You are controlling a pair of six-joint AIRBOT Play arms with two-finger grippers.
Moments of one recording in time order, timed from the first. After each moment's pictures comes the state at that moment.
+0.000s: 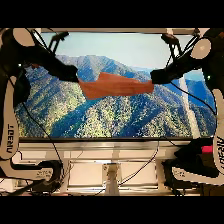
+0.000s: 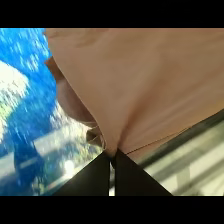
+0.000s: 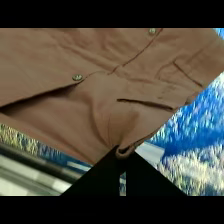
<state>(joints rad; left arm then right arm) -0.15 -1.52 1.78 1.18 -1.69 -1.41 0.14 -1.37 1.62 -1.38 1.56 1.50</state>
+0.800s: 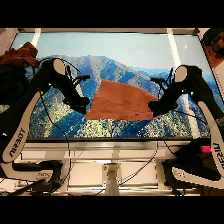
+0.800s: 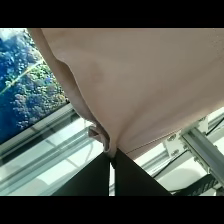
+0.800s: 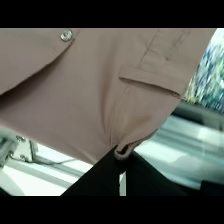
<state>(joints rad) -0.29 -1.53 1.40 1.20 -1.75 -1.41 0.16 -1.31 1.19 -1.37 1.72 1.52</state>
